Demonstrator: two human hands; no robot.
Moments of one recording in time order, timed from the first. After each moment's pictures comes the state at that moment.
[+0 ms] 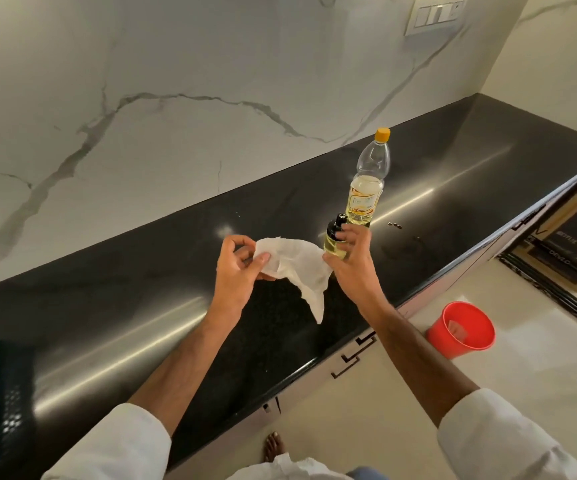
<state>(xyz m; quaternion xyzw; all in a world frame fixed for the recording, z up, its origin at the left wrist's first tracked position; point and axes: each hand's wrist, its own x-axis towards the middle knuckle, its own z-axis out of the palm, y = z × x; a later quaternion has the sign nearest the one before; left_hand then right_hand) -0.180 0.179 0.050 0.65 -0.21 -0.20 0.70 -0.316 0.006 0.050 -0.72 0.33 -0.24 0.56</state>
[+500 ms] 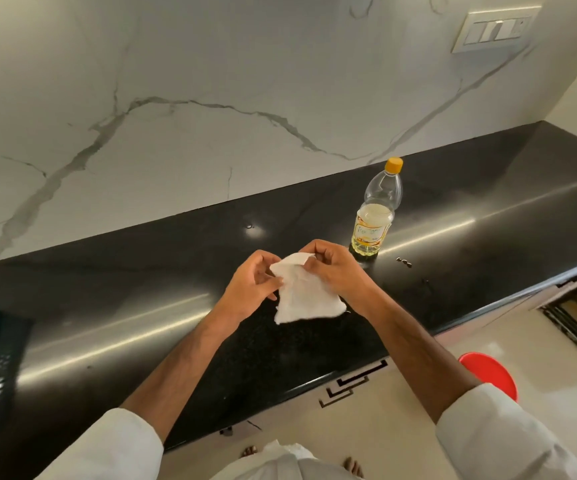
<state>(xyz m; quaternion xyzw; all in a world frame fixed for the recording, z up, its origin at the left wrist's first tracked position) -0.190 0.102 0.050 0.73 -0.24 -0.25 0.59 -0.280 -0.083 0.075 -0.77 0.14 -0.04 0.62</state>
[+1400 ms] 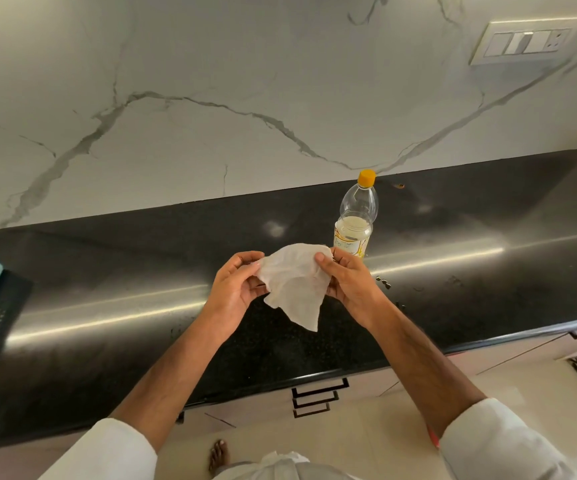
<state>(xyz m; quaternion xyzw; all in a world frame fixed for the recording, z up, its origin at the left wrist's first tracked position) -0.253 0.016 0.057 0.57 -0.01 -0.22 0.79 -0.312 -0.200 0.053 -0.56 0.16 0.02 0.81</state>
